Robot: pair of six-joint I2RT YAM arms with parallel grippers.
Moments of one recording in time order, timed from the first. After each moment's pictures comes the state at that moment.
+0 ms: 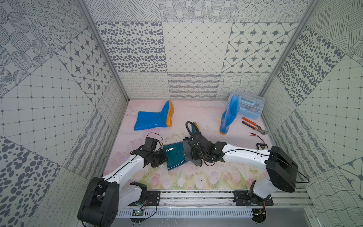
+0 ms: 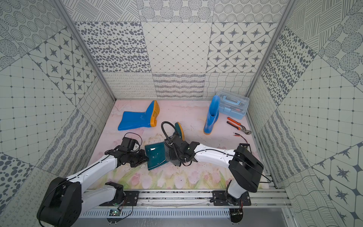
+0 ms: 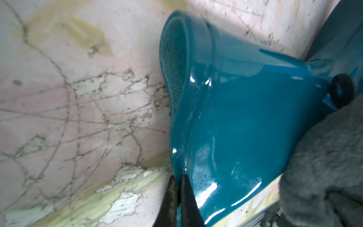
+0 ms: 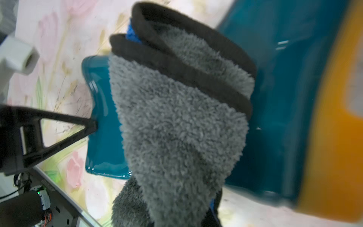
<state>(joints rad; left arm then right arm) -0.28 1.13 0.46 -0.48 0.39 -0.71 1.07 1.64 1.02 -0.33 0.02 0.74</state>
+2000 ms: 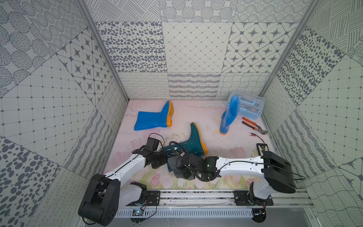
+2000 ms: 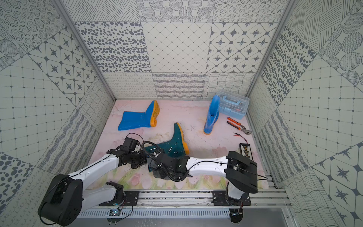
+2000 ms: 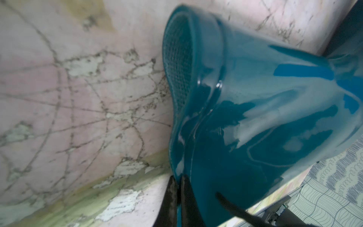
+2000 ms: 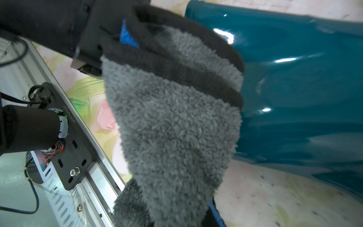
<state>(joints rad) -0.31 1.16 0.46 -0.49 0.38 -0.76 1.29 1.65 0.95 -0.16 0.11 0.57</state>
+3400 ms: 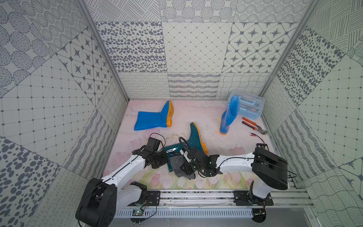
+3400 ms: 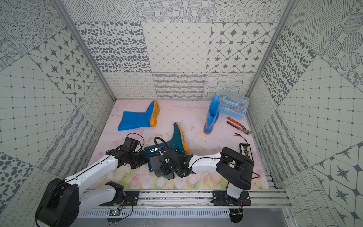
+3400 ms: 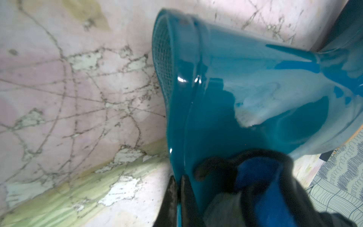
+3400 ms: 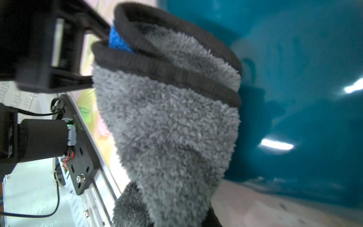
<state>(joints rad) -0.35 1.11 0.49 -0.55 0.33 -0.75 1.10 1.61 0.73 0.06 -0.12 0.65</state>
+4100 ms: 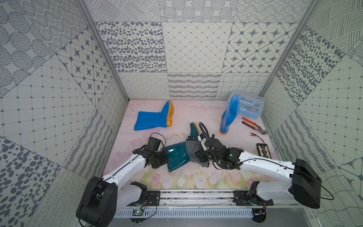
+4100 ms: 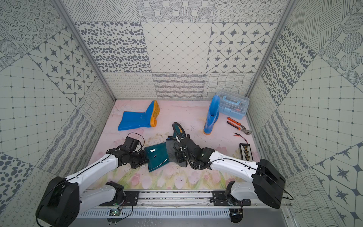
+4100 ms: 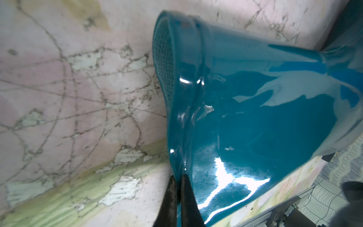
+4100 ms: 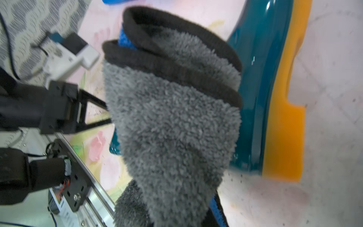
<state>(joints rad) -0.35 1.12 0.50 -0.56 0.33 -0.75 0.93 1.34 0.84 -0.24 0.03 0.59</state>
